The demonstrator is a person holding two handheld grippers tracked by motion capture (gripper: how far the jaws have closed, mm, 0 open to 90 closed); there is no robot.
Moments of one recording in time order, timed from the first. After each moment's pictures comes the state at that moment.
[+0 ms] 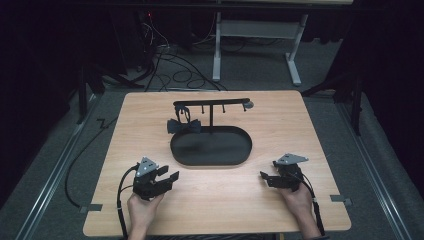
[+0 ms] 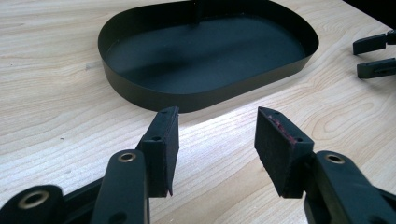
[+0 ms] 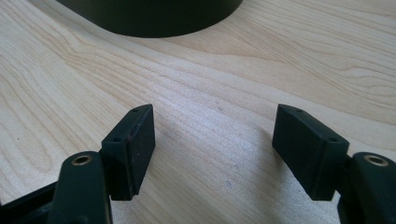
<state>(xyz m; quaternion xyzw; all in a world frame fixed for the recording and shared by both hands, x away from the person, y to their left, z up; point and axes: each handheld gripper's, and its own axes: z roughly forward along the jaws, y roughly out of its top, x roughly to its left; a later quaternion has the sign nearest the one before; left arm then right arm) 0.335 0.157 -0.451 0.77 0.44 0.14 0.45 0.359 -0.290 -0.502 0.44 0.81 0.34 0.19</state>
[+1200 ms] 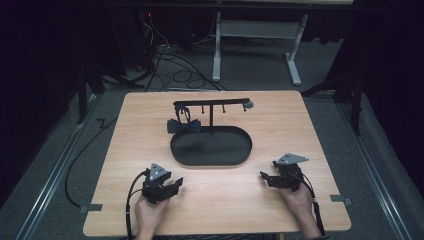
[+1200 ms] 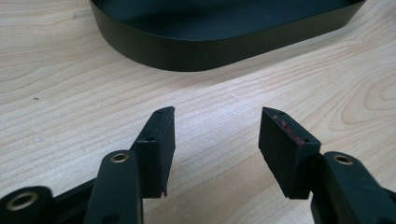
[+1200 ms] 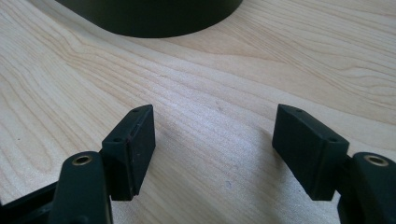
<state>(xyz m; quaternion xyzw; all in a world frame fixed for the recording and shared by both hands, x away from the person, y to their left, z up) 0.342 0.142 -0.494 0.78 0.46 0.15 0.40 0.359 -0.290 -0.502 0.44 0.81 0.34 0.19</state>
